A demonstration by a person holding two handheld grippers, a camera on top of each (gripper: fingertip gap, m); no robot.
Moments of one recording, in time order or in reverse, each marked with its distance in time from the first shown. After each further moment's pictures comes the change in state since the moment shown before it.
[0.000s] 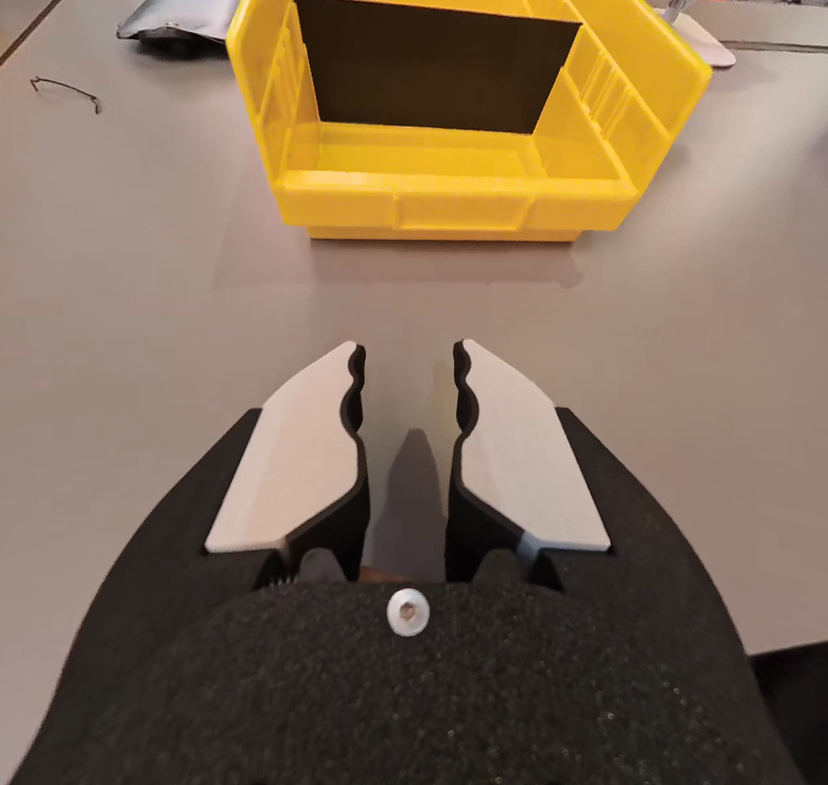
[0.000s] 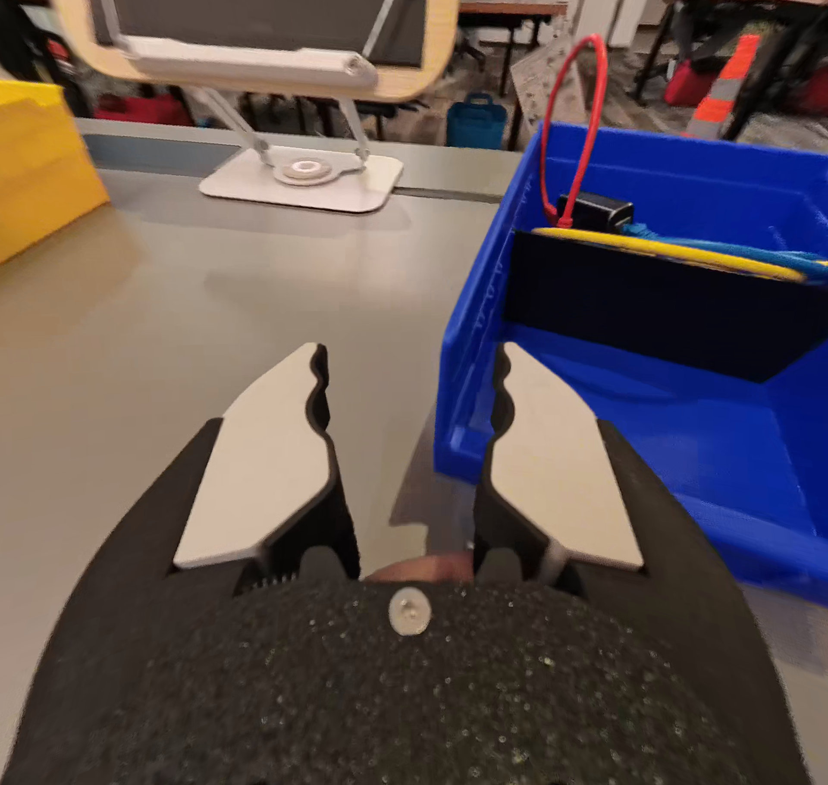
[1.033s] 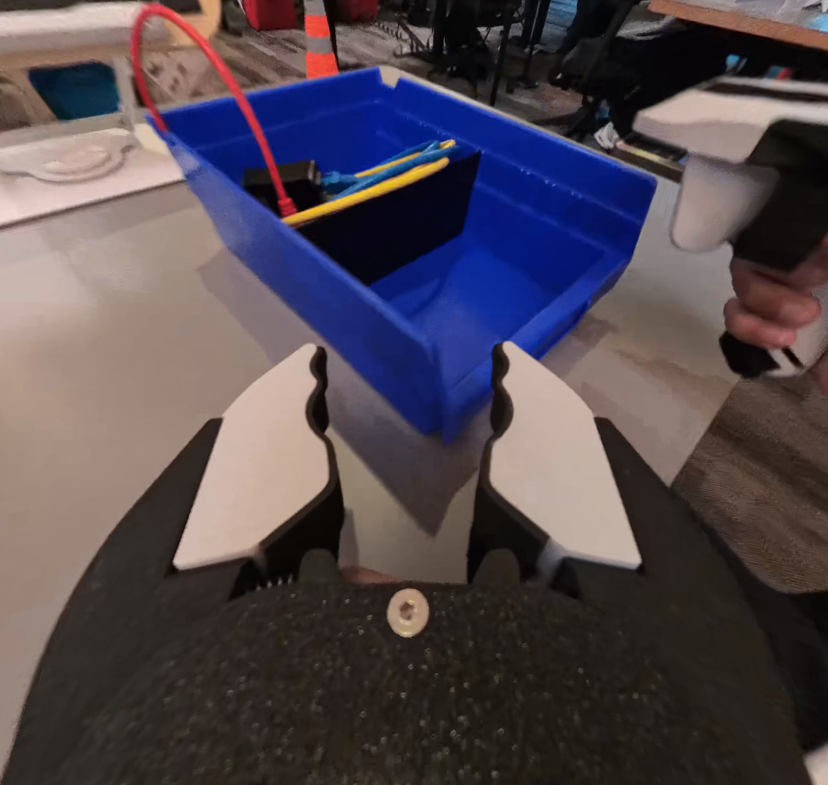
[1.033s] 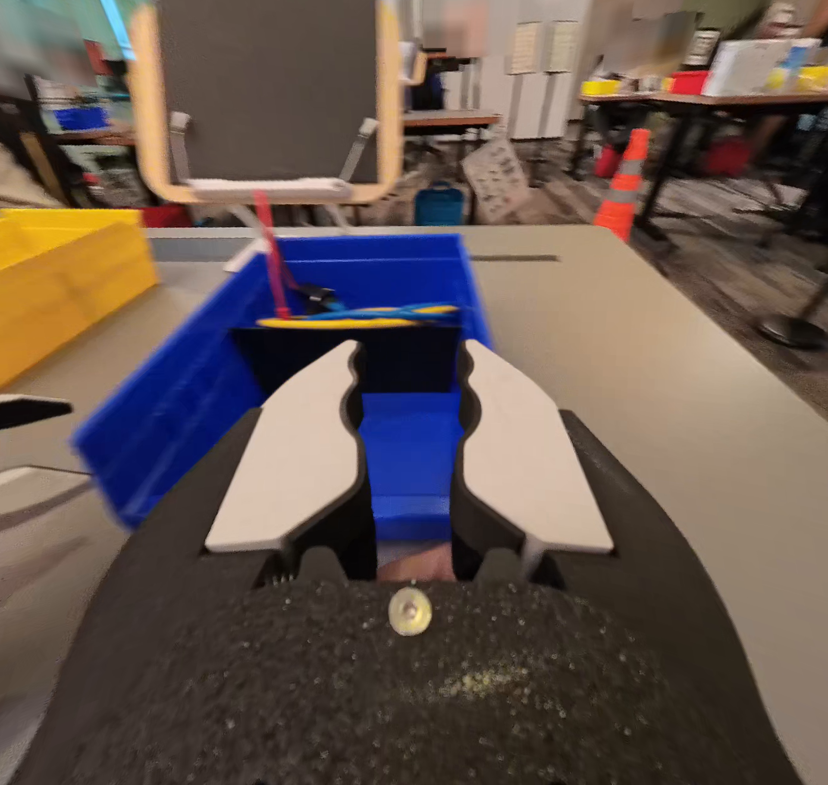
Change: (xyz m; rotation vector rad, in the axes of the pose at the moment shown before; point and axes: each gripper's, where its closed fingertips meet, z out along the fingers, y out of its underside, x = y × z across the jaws) left arm 0.398 -0.036 0.031 0.091 0.551 0.271; right arm 0.021 -0.026 -0.127 0.180 0.071 0.065
